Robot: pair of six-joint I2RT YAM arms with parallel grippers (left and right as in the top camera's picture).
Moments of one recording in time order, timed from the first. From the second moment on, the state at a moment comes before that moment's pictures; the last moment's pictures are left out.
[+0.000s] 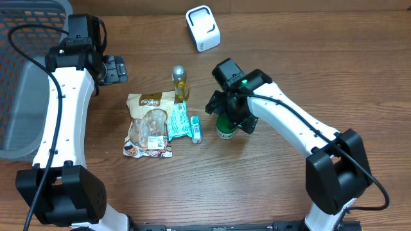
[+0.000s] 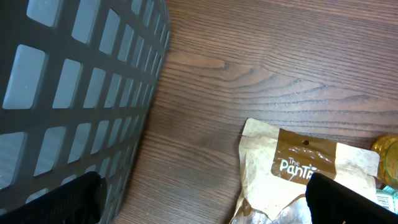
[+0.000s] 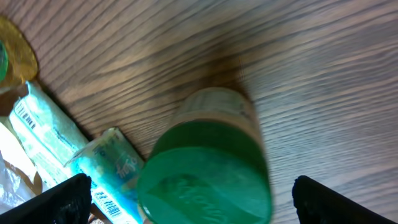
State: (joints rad) left arm 0.06 1.75 1.65 -1.04 -0.22 -0.15; right arm 0.58 1.89 1.48 -1.01 -0.07 1.02
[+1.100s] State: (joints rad) left arm 0.06 1.75 1.65 -1.04 -0.22 -0.15; right arm 0.60 1.96 1.48 -1.03 -0.03 1.04
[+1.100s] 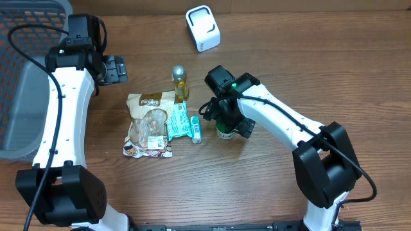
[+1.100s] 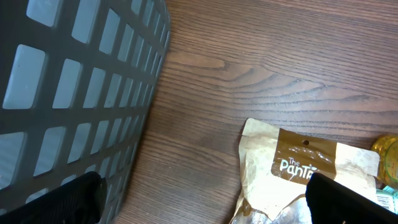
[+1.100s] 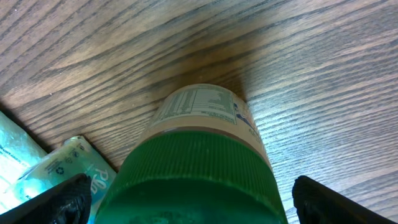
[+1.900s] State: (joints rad) left arm 0.06 1.75 1.65 -1.04 -0.22 -0.15; right arm 0.60 1.96 1.48 -1.02 0.00 1.04
